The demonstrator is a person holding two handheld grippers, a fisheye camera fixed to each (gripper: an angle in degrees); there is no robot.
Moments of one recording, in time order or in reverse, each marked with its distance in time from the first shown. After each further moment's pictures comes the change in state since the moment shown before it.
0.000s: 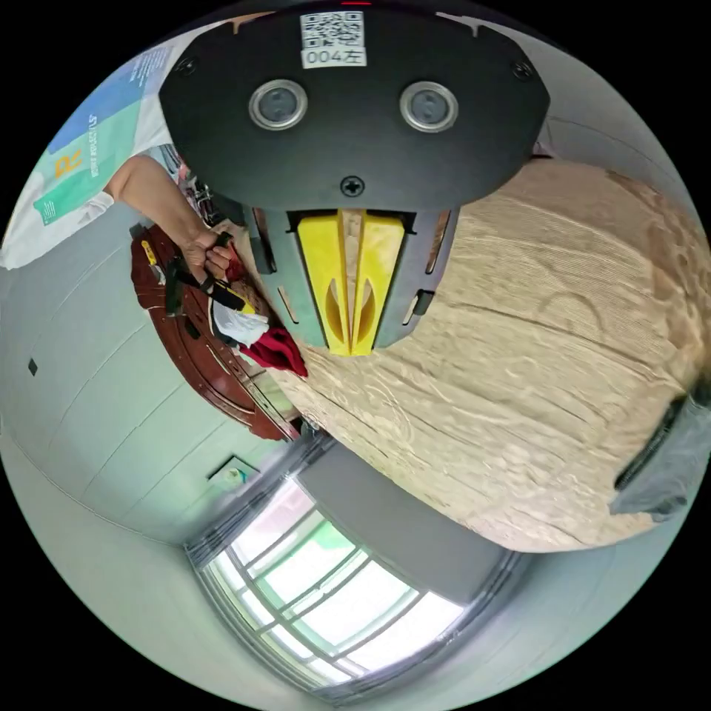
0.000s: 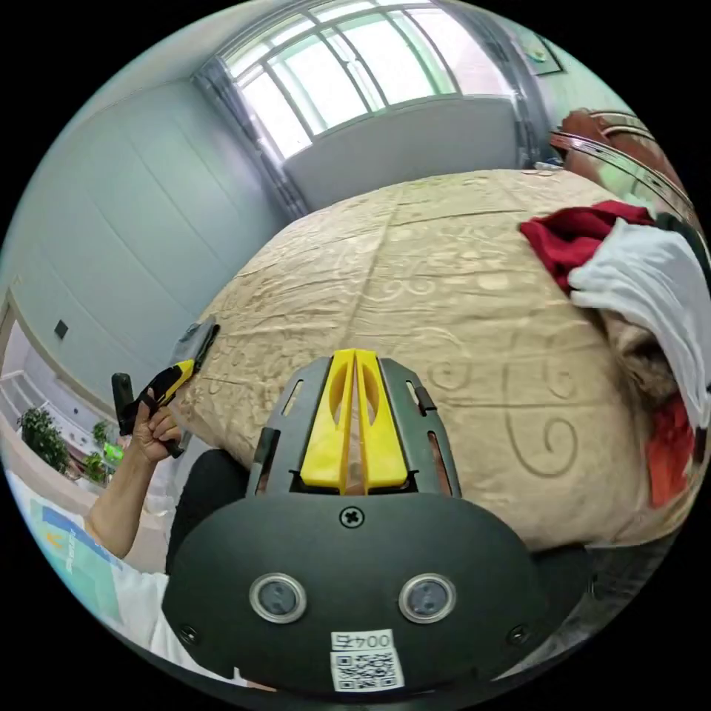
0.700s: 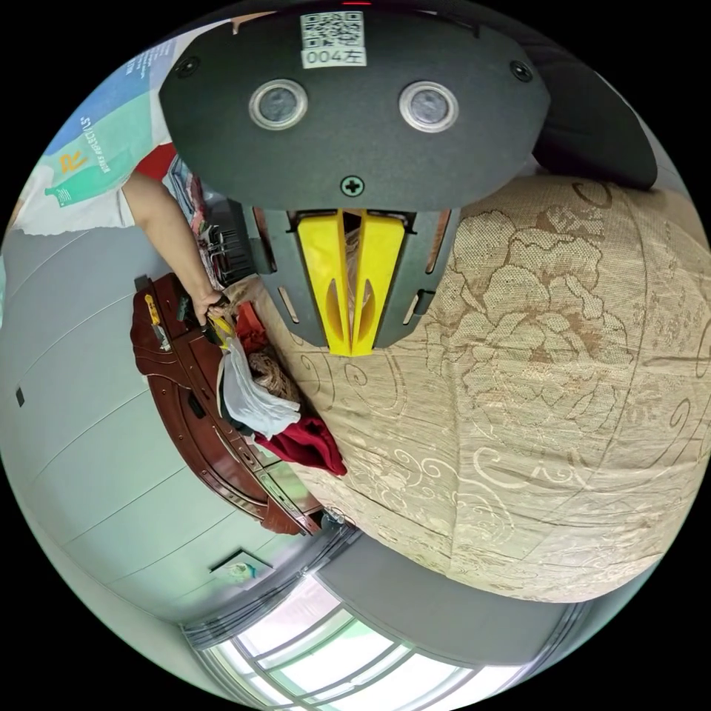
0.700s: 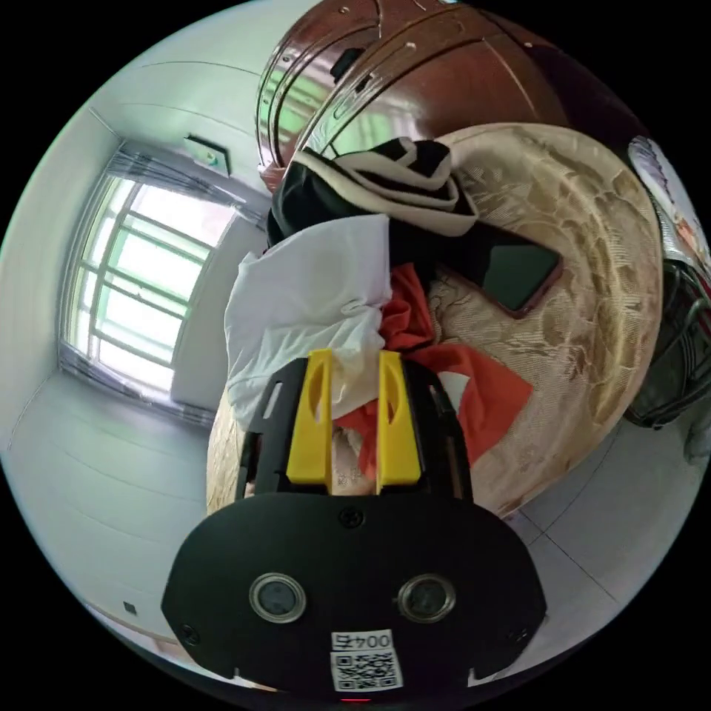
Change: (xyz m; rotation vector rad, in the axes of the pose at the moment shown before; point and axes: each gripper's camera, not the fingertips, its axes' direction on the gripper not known) left arm 0.163 0.014 0.175 -0.274 0.019 0.067; right arm 0.405 0.175 -0.134 0.325 0.063 0.754
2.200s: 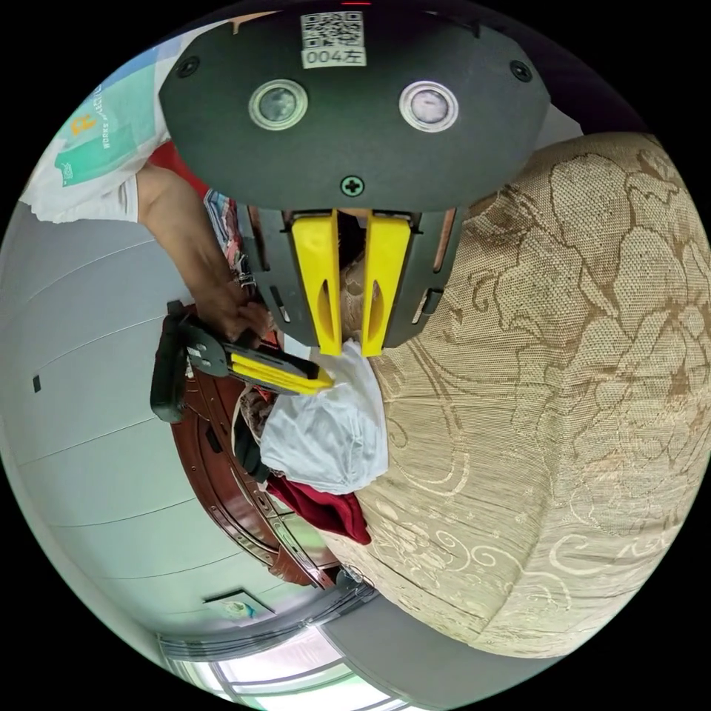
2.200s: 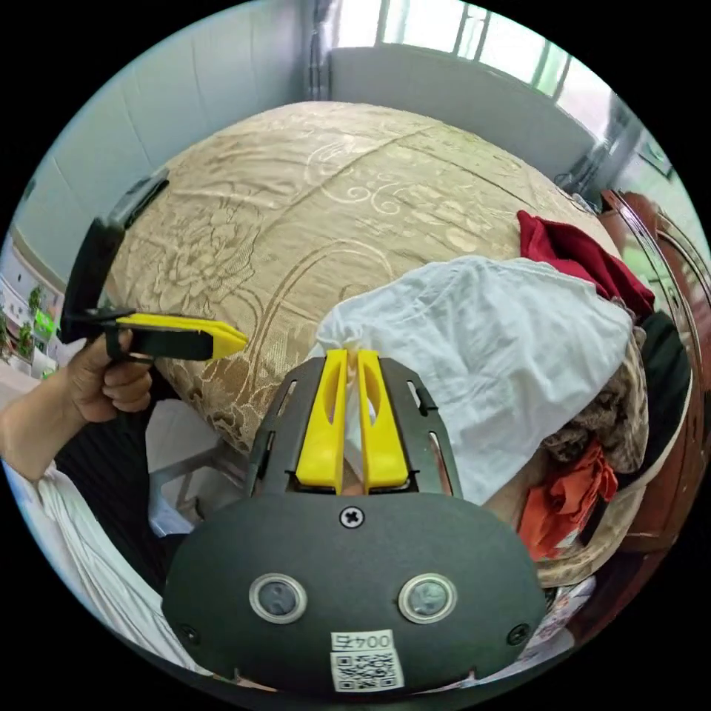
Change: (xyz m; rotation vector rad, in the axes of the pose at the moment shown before) left arm 0.063 -0.078 0.177 -0.210 0.186 -0.038; right arm -0.226 0.181 0.172 -0.489 0.178 -1.128
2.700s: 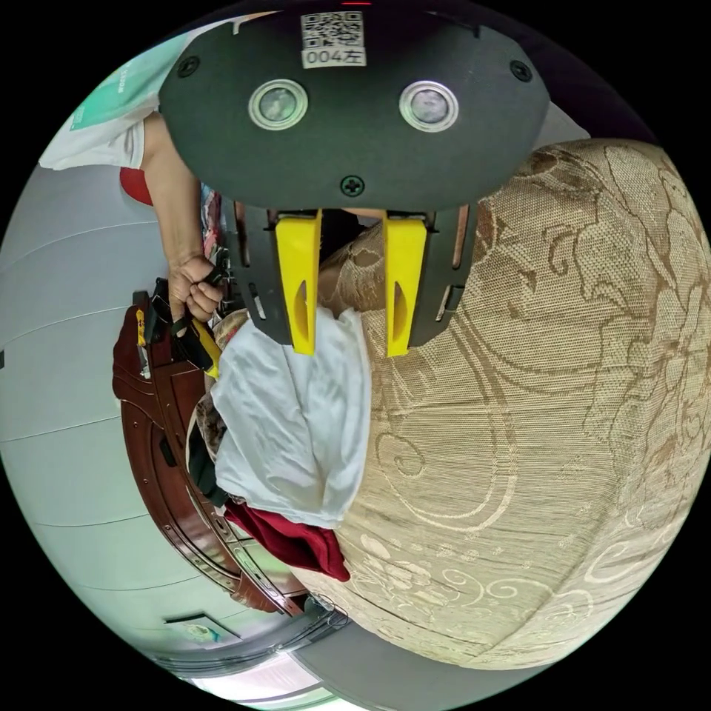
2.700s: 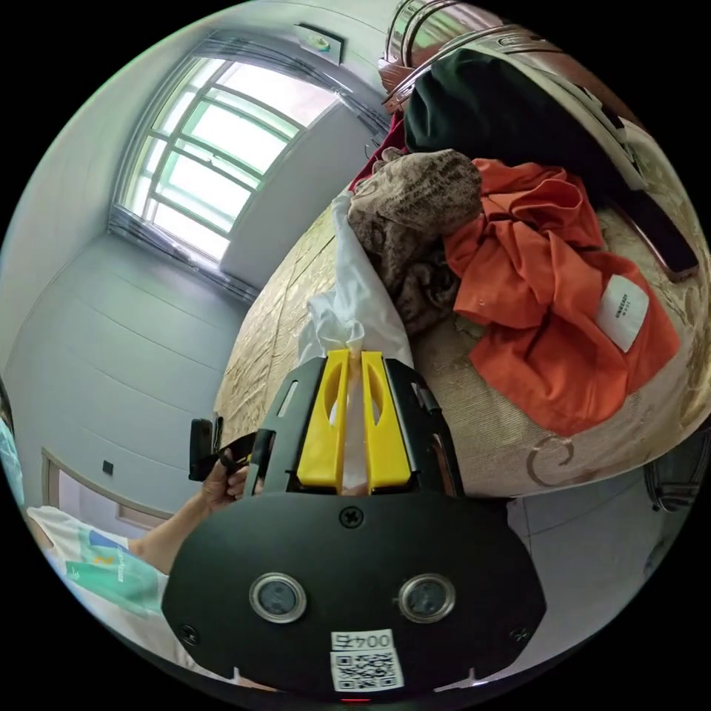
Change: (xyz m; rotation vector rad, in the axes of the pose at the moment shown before) left arm 0.015 -0.035 0.058 -0.094 -0.142 -0.058; right arm 0.199 0.176 0.012 0.360 -0.446 0.707
